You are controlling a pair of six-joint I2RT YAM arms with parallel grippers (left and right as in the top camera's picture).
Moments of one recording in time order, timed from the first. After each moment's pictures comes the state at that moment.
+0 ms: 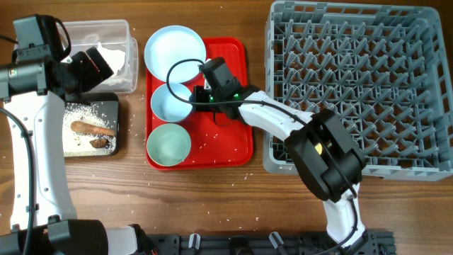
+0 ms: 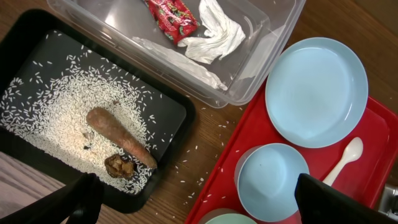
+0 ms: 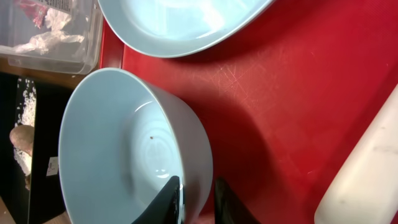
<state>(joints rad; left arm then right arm) 0.21 1.54 1.59 -1.12 -0.03 -0.38 0.67 2.14 1.42 -0.14 -0.28 0.68</state>
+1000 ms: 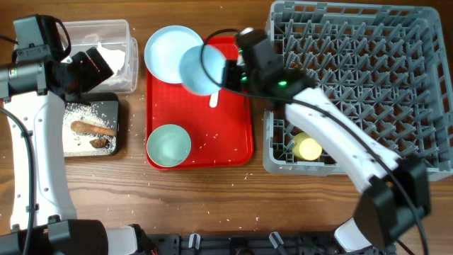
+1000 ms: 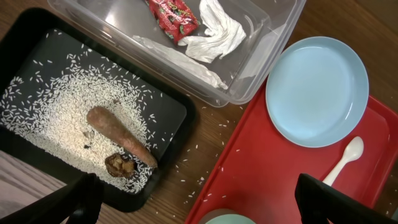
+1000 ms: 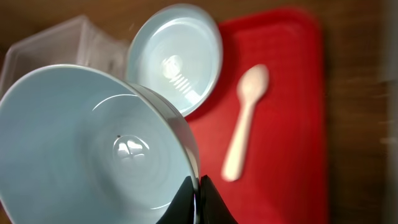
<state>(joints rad) 0.21 1.54 1.59 -1.12 -0.03 -0.38 0.55 1.72 1.42 -0.47 -0.07 0.62</state>
